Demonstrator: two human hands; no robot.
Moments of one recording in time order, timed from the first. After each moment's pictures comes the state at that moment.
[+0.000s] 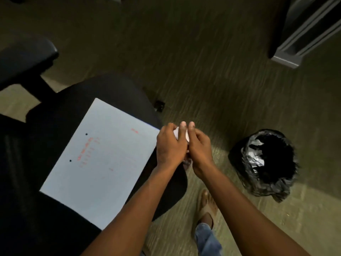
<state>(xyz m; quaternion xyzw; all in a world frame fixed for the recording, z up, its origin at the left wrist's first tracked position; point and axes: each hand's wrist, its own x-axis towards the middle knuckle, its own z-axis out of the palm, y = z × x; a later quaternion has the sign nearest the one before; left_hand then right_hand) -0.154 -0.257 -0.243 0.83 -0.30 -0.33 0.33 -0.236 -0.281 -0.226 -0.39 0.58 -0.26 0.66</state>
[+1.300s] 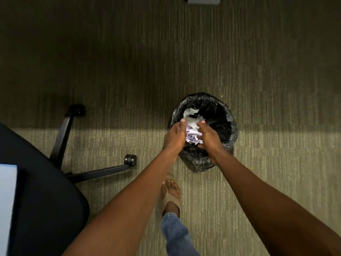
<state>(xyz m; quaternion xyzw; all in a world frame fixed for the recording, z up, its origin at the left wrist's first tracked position) -0.465 -0.378 -0.373 0.72 -0.26 -0.62 0.17 -0.596 -0.380 -0.395 -0.26 0.74 -0.18 0.59</state>
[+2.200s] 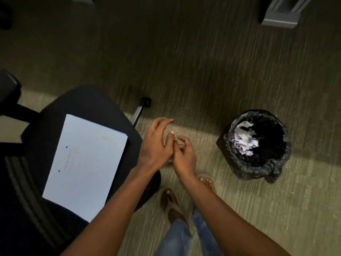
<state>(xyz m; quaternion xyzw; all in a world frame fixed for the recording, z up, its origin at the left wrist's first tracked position) -0.219 -0.292 -0.211 0.77 -0.51 -0.31 0.23 -0.322 -0.284 -0.246 -0.35 0.68 -0.19 0.62</state>
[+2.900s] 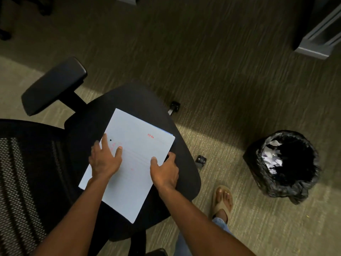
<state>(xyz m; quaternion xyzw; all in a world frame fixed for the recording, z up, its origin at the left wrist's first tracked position) 0.054 -0.136 -0.242 0.94 -0.25 -0.25 0.00 -0.135 -0.194 -0.218 -0.42 0.69 -0.03 0.59</state>
